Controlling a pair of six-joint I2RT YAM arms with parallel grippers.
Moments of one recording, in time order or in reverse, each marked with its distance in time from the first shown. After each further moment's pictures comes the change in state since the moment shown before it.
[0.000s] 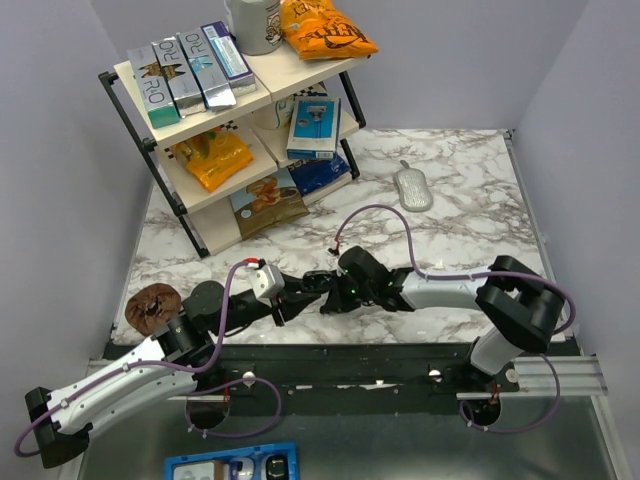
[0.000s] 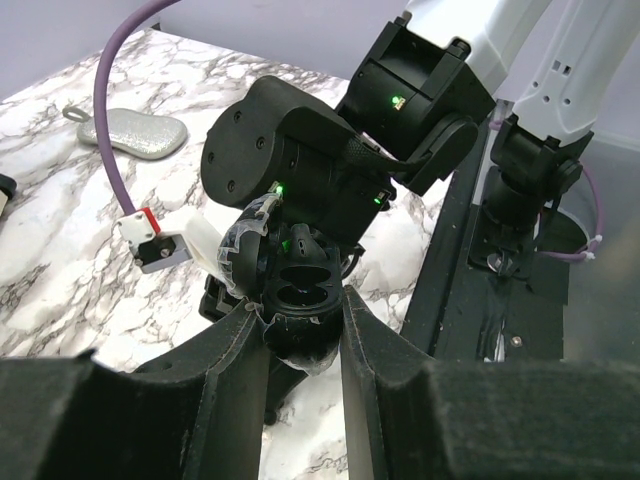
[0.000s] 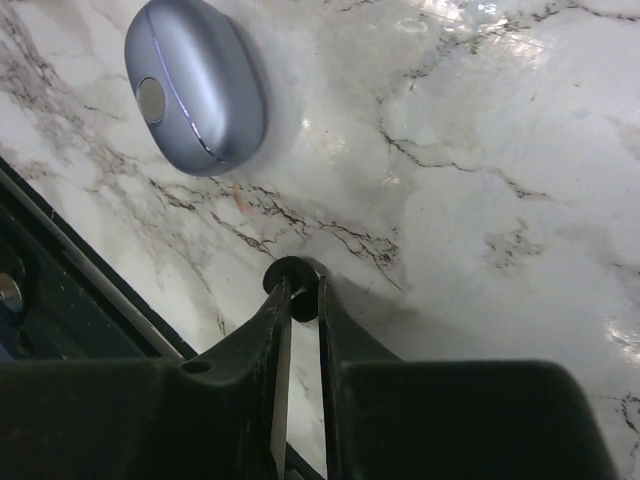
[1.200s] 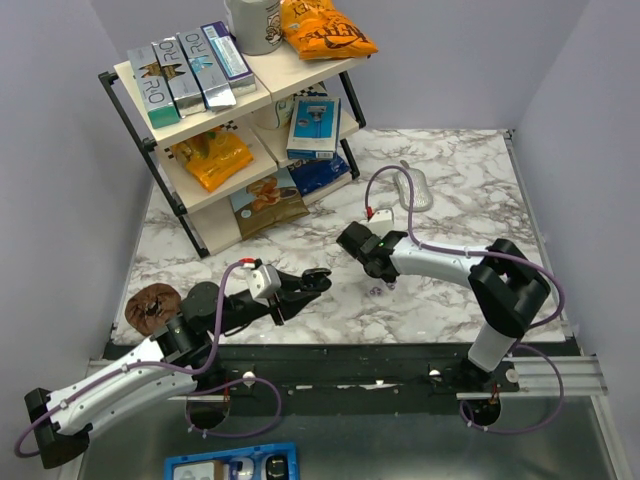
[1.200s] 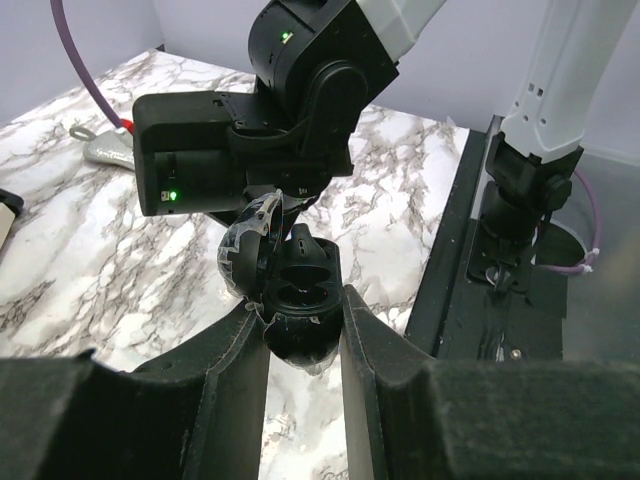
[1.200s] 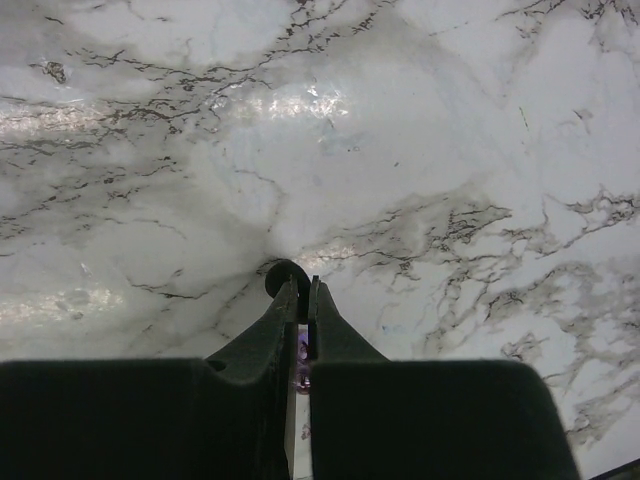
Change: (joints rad) left arm 0.000 -0.002 0.000 0.031 0.000 -0.005; right arm -0.136 0.110 0.312 -0.700 0.815 0.081
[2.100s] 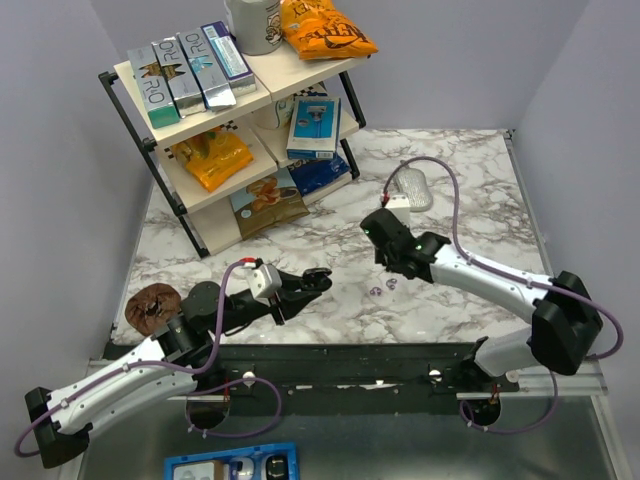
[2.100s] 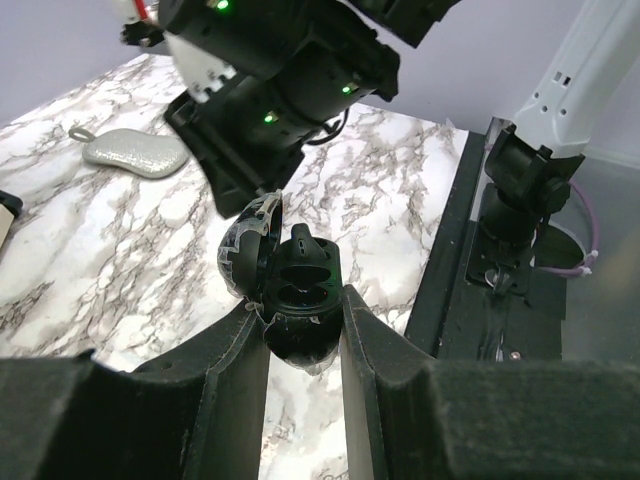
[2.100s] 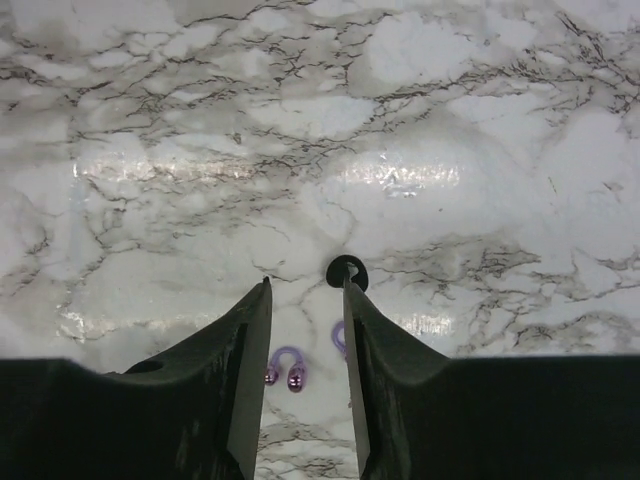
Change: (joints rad) left arm 0.000 0.000 0.000 0.009 0.000 -0.003; right arm -0.017 -0.267 -0.032 0.115 -0.129 -0.103
